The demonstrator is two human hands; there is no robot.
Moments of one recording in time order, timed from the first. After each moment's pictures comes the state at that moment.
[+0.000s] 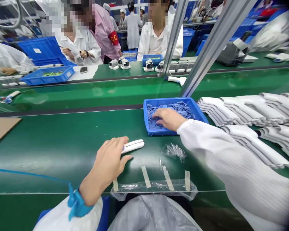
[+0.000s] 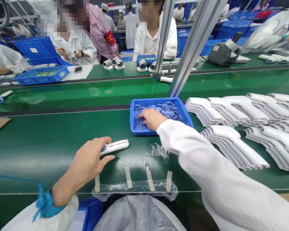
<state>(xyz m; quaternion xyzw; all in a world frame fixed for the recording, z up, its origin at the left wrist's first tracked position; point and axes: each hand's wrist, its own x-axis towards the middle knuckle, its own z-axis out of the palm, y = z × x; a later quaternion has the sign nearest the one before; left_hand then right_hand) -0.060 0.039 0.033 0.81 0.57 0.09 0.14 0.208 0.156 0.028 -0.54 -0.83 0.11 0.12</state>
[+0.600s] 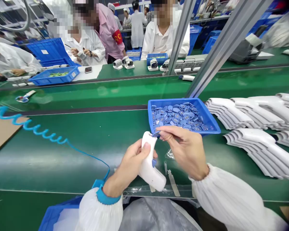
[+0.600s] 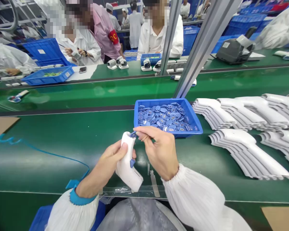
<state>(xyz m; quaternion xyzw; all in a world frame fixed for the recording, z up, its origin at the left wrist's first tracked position) -0.006 0.040 0.026 0.46 0.47 0.31 0.68 0.170 0.051 0.037 -0.53 -0.64 0.25 0.49</state>
